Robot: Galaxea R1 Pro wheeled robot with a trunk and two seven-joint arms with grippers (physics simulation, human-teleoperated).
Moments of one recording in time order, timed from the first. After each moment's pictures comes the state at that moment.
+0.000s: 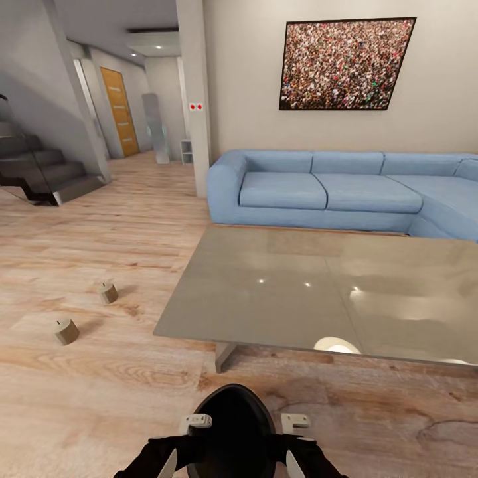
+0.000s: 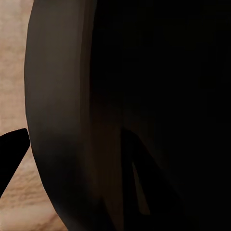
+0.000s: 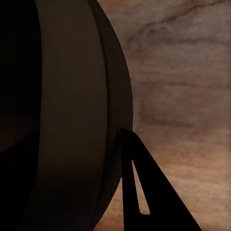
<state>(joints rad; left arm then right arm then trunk) -0.42 -0.13 0.00 -0.47 0.02 0.34 -0.12 -0.38 0.17 0.11 -0.56 -0.14 0.34 -0.11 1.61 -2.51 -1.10</state>
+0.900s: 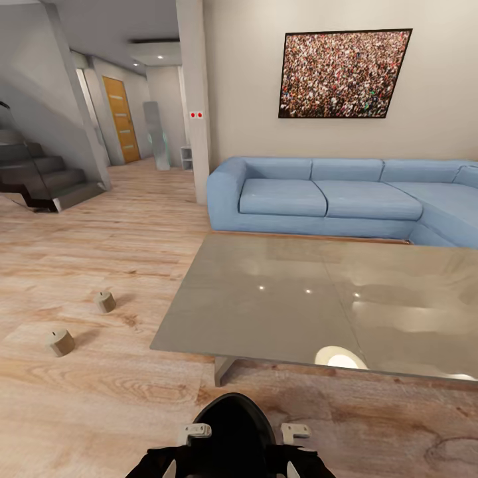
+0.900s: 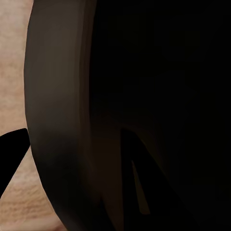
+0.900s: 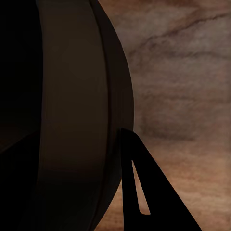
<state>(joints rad) -0.42 -0.13 0.00 -0.40 0.02 0.29 -0.12 -0.38 0.17 0.10 -0.49 -0.14 0.30 -0.10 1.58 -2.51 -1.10</state>
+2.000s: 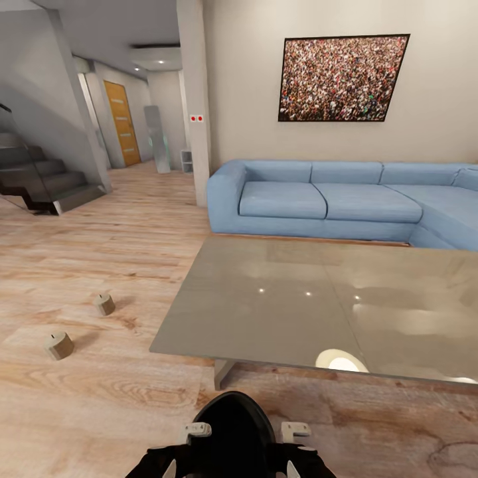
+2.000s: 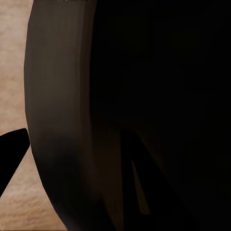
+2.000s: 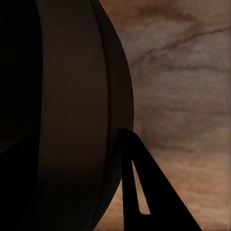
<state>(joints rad) -0.42 -0.13 0.00 -0.41 0.03 0.29 -0.12 -0.38 0.17 0.10 -0.50 -0.13 0.30 -0.09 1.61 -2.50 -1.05</state>
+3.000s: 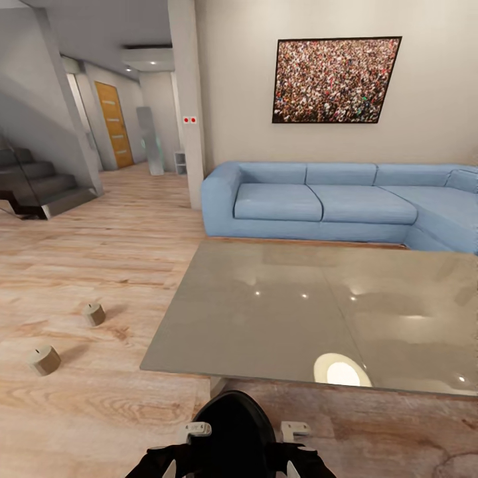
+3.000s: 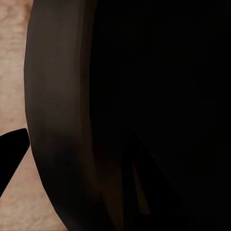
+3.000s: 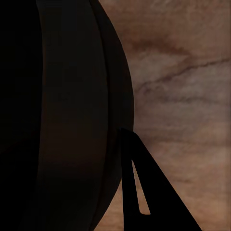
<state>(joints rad) -0.42 -0.13 0.00 -0.41 0.03 0.27 -0.12 -0.38 0.17 0.10 -0.49 -0.13 0.29 -0.09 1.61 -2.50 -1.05</state>
